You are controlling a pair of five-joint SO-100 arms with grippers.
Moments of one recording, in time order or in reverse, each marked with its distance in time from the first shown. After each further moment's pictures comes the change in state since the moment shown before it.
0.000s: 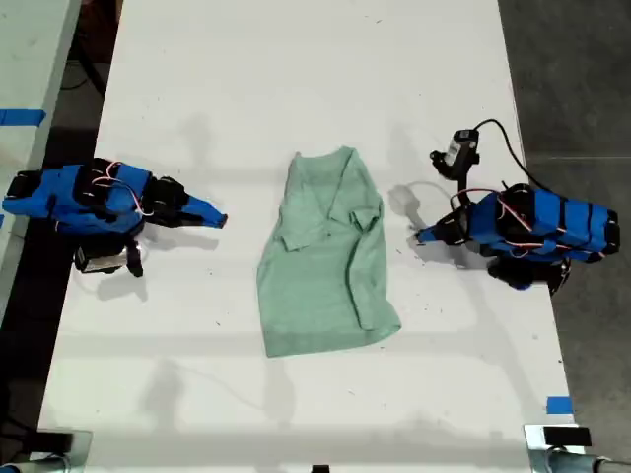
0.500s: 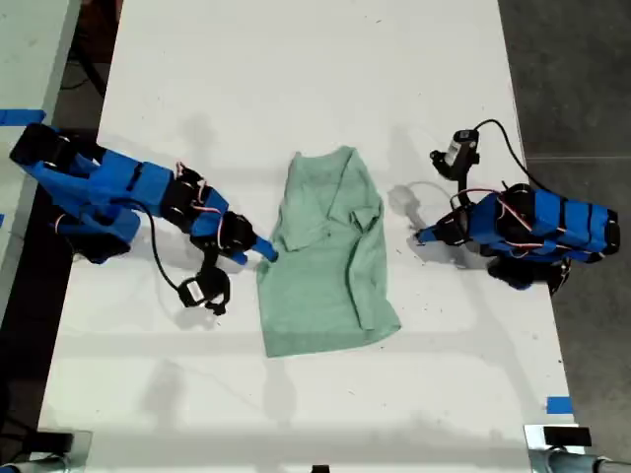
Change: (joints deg) arm 0 7.9 -101.4 -71.2 19.2 -6.6; arm 1 0.0 0.0 0.0 0.0 0.0
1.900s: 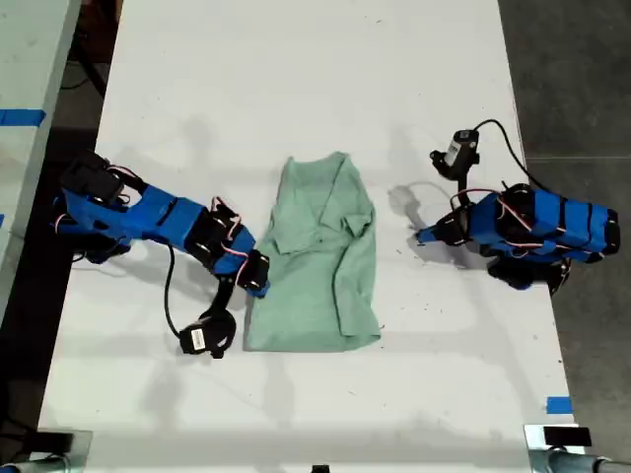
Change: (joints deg) arm 0 8.6 -24.9 -44.7 22.4 6.5; arm 1 0.0 0.0 0.0 0.0 0.0
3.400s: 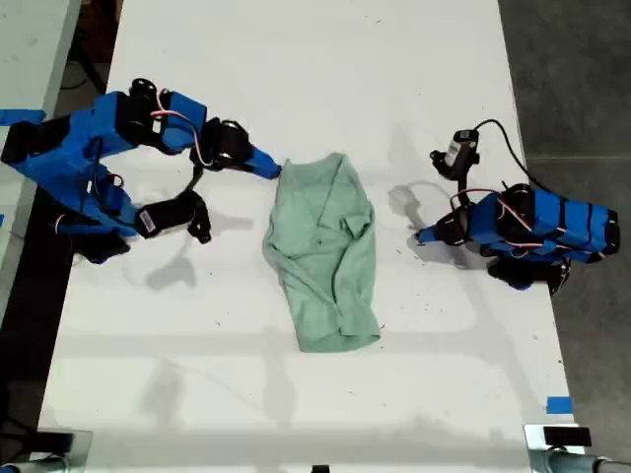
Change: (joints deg) arm 0 -27.8 45.0 27.5 -18.9 22.9; arm 1 0.0 0.0 0.0 0.0 0.0
